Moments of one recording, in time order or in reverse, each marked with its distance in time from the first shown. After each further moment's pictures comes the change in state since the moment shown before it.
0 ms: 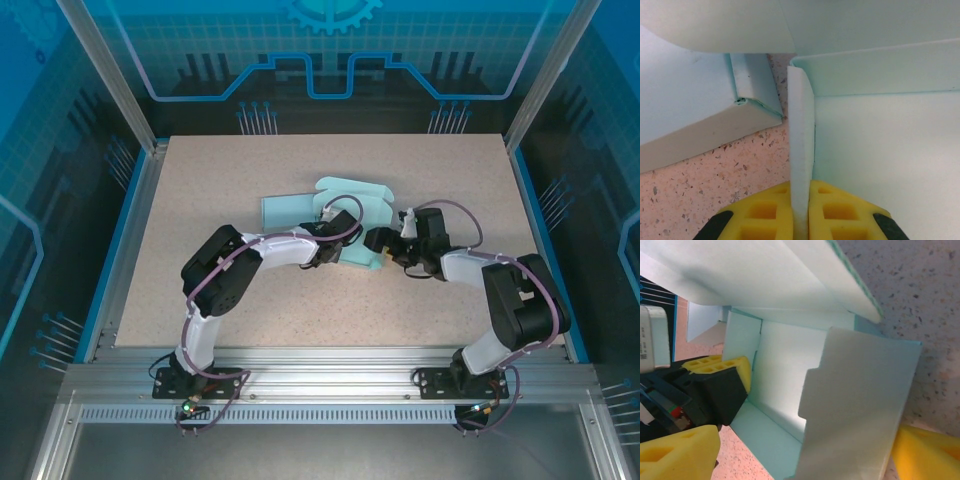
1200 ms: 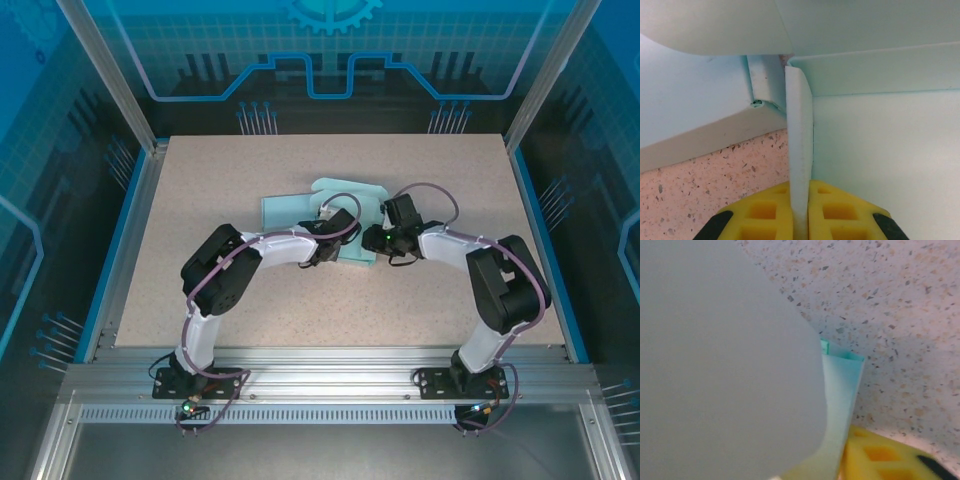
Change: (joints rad) left arm 0.010 0.002 0.006 -0.013 -0.001 -0.025; right arm 0.139 0.138 0.282 -0.384 0.357 -0.121
